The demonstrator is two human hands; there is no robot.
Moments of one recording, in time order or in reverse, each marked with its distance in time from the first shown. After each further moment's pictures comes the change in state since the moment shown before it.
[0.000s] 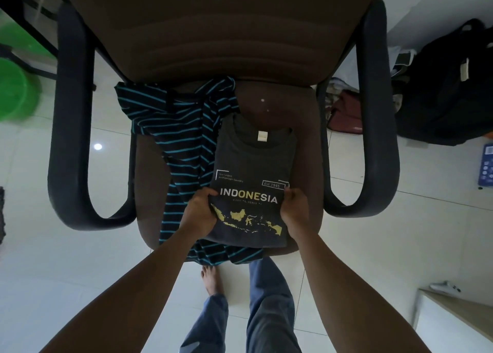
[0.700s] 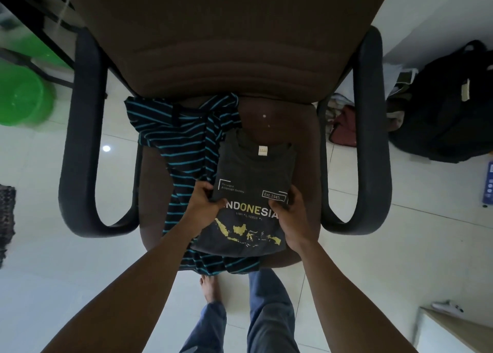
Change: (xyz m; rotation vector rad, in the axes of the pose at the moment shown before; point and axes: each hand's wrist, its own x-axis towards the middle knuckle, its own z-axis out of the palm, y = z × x) left_hand 0.018 0.041 -0.015 -0.396 0.013 -0.172; right_hand -0.010 -0.024 -0.021 0.447 -0.315 -0.007
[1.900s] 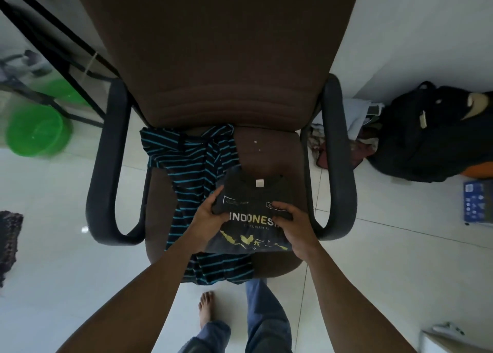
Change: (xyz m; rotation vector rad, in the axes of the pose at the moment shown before) left_hand -0.071 0.044 -0.006 -0.390 -0.199 0.066; right_hand -0.066 -0.046 -0.024 -0.113 -0.050 -0.041
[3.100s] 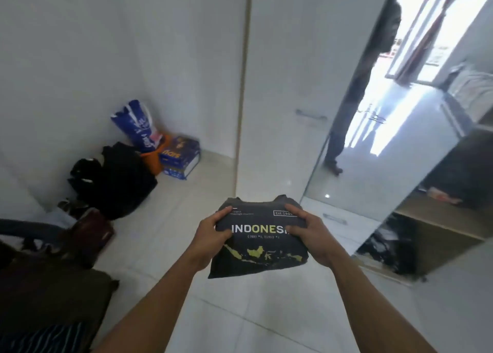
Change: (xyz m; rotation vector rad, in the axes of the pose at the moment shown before) left_hand -0.574 -0.222 0.192 0.874 -1.215 0.496; right_hand -0.728 0.443 -0.035 0.620 1.081 -0.468
